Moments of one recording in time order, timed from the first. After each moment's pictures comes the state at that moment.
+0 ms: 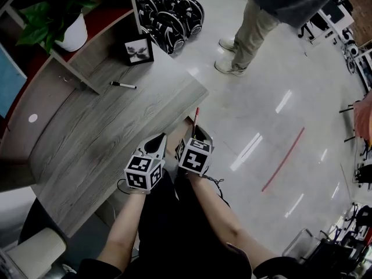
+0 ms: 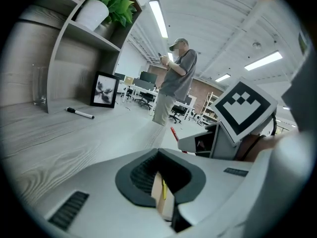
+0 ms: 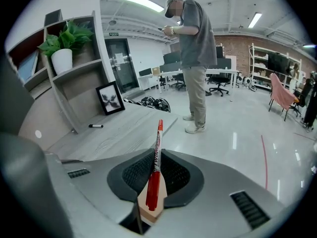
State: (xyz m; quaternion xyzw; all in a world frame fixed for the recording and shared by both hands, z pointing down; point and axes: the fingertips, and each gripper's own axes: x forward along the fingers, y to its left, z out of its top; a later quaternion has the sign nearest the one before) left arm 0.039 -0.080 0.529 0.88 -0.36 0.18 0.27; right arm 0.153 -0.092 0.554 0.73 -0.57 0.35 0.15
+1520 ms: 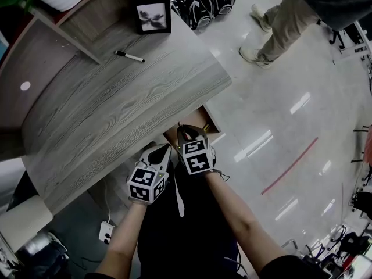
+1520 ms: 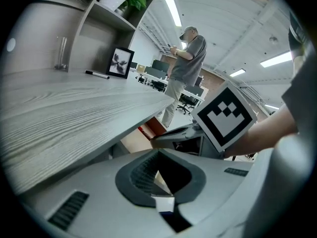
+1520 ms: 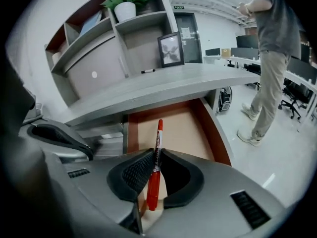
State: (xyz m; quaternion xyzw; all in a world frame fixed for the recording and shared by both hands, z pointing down) left arm 0.031 -0.012 0.619 0.83 -0.40 0.22 0.33; right arm 0.065 -0.072 0.667 0.43 -0.80 0.30 0.29
